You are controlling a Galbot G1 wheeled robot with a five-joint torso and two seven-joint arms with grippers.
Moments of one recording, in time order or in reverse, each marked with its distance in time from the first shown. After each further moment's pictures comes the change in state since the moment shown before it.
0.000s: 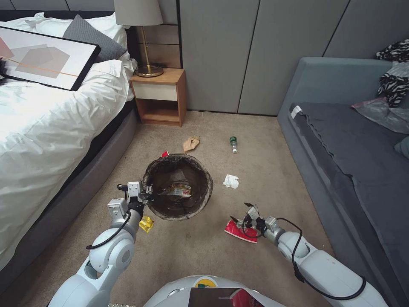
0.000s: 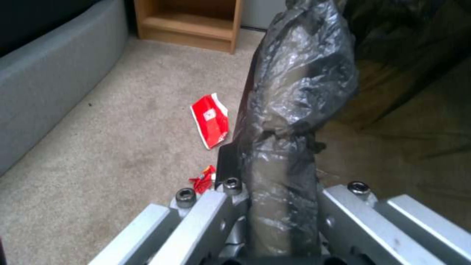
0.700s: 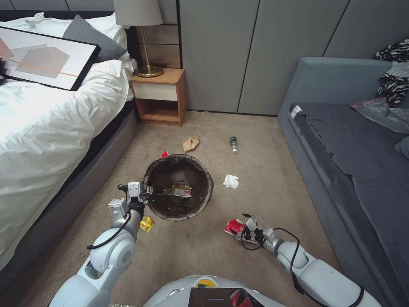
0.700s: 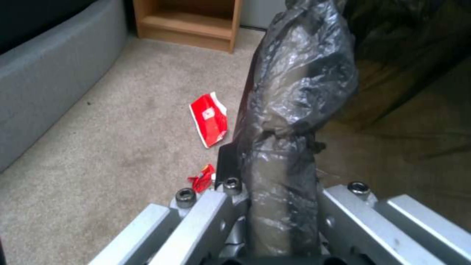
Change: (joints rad) left arm -0.003 -0.003 0.005 0.003 0.000 0.000 -0.001; right arm -0.042 0.013 -0.030 -0.026 -0.045 0.012 -0.012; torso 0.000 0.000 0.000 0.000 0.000
